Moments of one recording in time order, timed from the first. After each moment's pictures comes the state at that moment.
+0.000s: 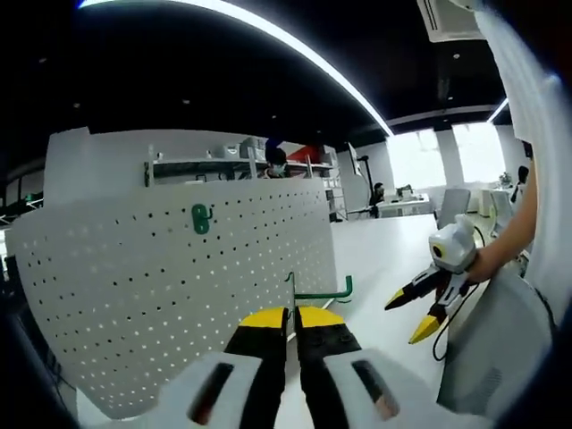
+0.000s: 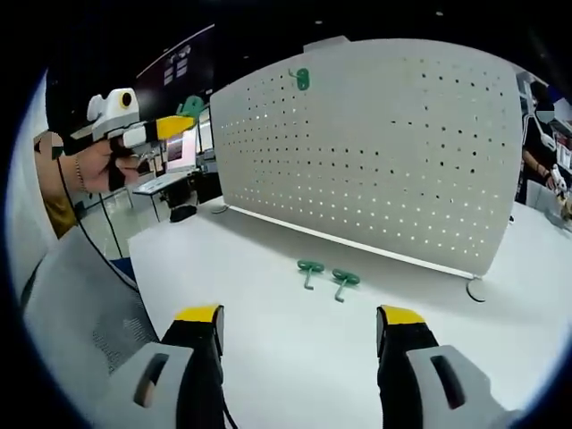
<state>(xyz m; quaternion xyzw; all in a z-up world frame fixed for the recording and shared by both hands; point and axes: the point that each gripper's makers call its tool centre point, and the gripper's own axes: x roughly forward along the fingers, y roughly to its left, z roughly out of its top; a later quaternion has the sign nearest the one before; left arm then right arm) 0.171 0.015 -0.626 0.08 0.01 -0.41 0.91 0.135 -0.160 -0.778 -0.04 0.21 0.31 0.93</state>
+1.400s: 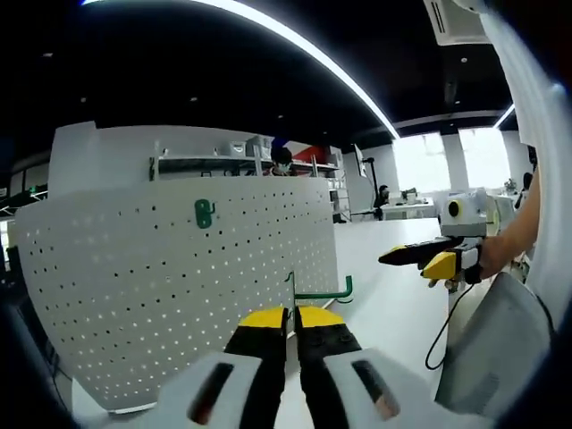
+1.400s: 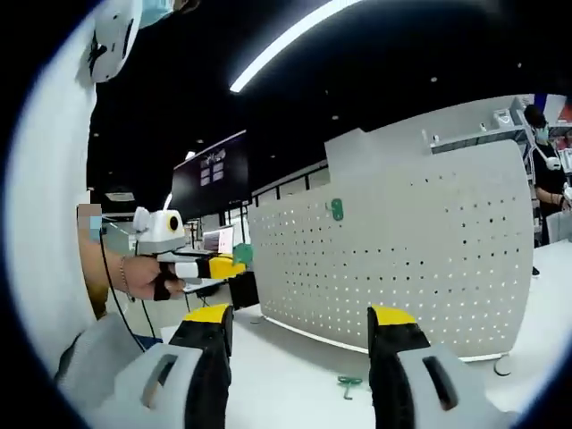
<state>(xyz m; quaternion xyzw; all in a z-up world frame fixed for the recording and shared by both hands) 0.173 0.016 -0.633 0.07 0.01 -0.40 0.91 0.131 -0.124 -0.647 0.07 -0.02 0.38 0.92</state>
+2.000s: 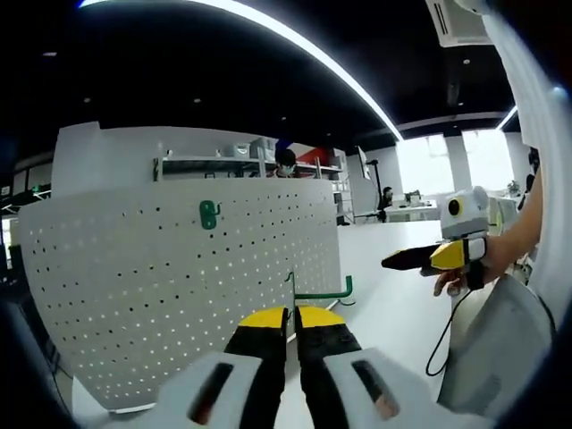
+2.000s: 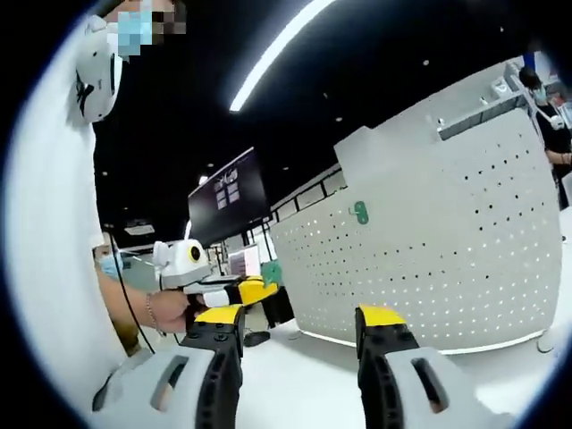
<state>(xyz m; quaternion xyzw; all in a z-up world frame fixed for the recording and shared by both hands) 0.174 0.019 -0.631 0.06 0.01 -0.39 0.92 0.125 -0.092 -0.629 0.17 -0.02 0.43 0.89</state>
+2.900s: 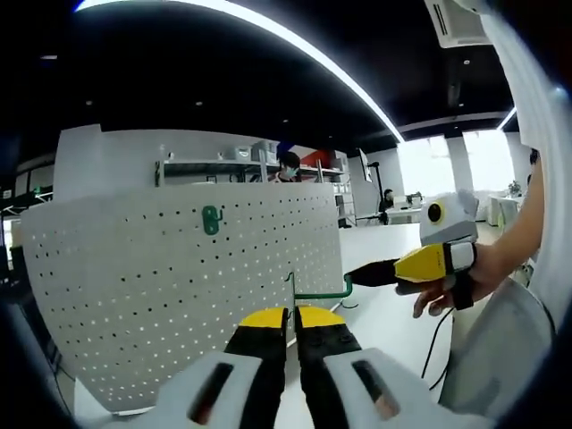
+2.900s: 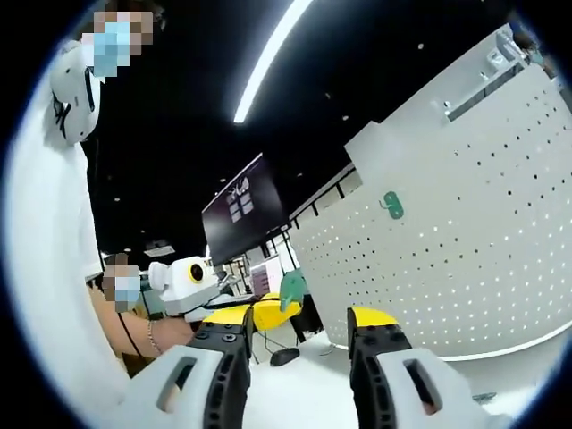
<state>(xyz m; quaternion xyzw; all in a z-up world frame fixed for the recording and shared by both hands) 0.174 0.021 -0.624 0.07 0.00 -0.39 0.92 0.148 -0.030 -0.615 0.20 -0.02 0.47 0.86</state>
